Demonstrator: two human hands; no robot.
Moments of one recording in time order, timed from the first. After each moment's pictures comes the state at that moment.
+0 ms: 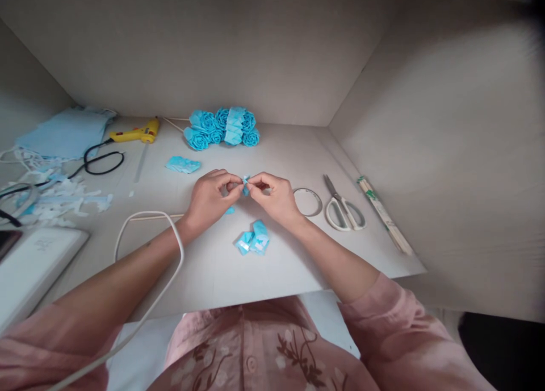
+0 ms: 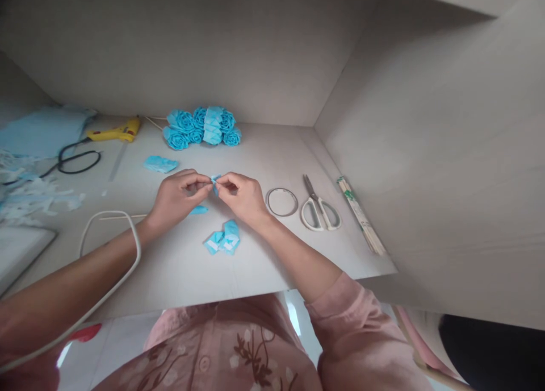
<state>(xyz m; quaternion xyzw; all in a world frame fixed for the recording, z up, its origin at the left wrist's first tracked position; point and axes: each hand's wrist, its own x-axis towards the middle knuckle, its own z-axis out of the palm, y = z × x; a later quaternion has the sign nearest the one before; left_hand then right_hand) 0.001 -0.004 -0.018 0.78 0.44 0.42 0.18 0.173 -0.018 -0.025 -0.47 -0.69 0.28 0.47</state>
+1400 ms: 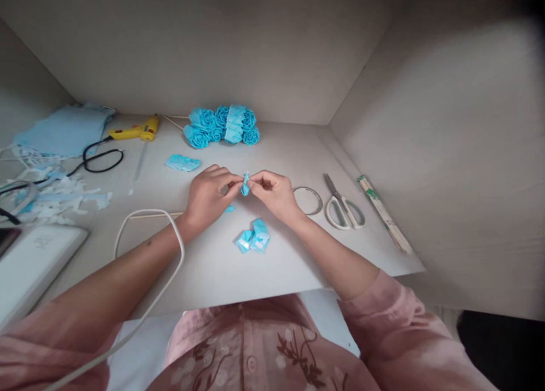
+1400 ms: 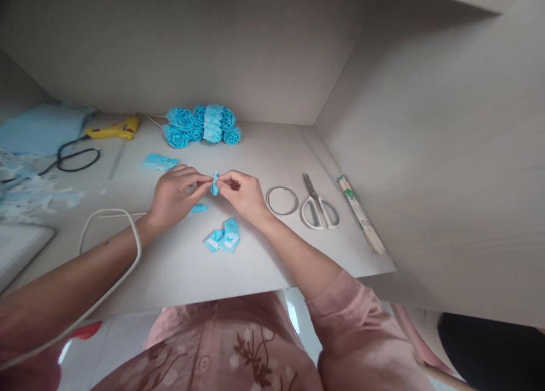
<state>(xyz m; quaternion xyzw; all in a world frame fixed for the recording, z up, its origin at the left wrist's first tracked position) -0.002 -0.002 -0.019 0.83 0.38 0.41 0.04 0.174 -0.015 -0.026 -0.47 -0.63 0.38 0.49</state>
